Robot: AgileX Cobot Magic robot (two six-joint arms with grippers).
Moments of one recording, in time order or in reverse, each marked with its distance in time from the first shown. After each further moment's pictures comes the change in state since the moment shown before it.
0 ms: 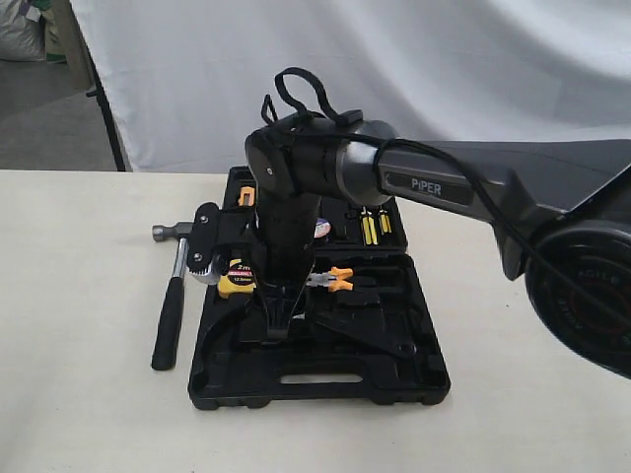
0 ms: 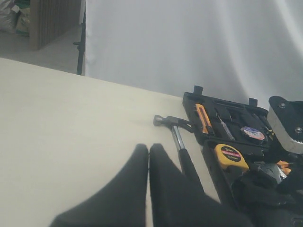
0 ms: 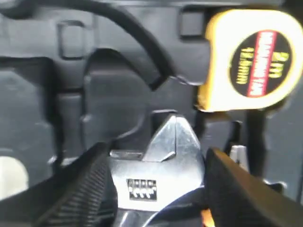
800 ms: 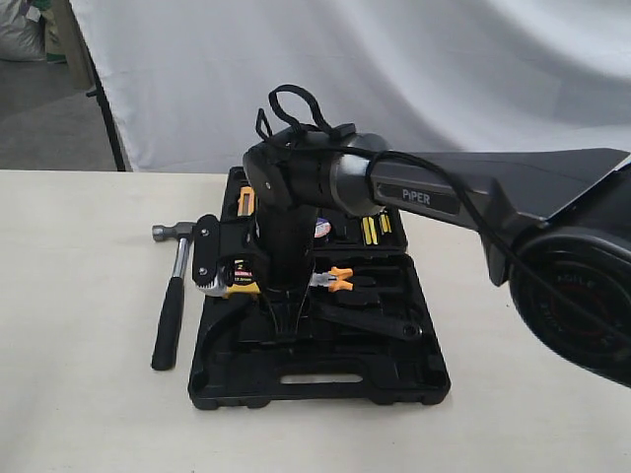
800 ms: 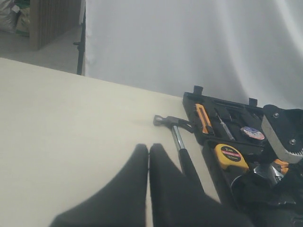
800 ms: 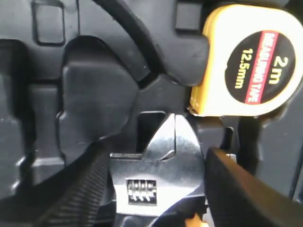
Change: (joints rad) left arm 0.000 0.000 0.000 0.000 0.000 0.000; right arm 0.000 0.030 0.000 -0.053 -0.037 -0.051
